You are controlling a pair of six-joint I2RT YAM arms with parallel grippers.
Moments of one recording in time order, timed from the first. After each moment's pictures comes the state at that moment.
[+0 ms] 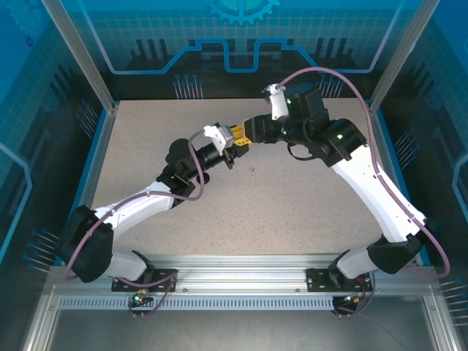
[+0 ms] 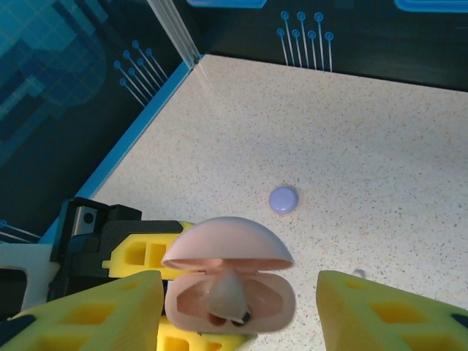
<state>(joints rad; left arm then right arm) -0.58 1.39 0.88 0.74 0.40 0.07 0.62 1.44 1.80 -0.89 -0.10 0.33</state>
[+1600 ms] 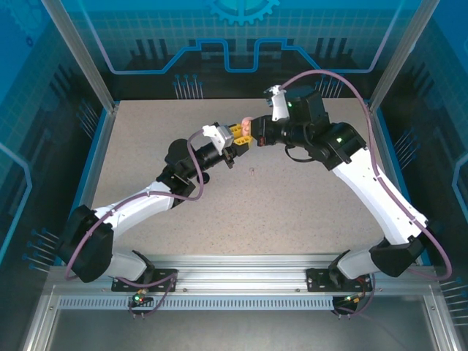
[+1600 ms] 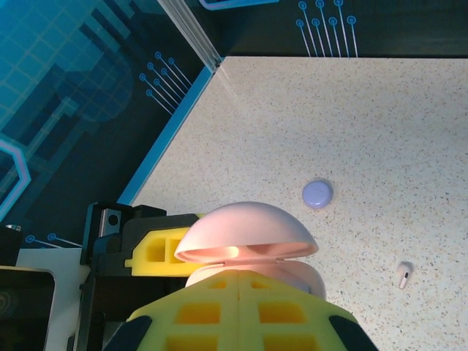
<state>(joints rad) -0.58 1.39 0.88 0.76 0.39 0.07 0.63 1.42 1.73 -0.81 -0.17 0.45</state>
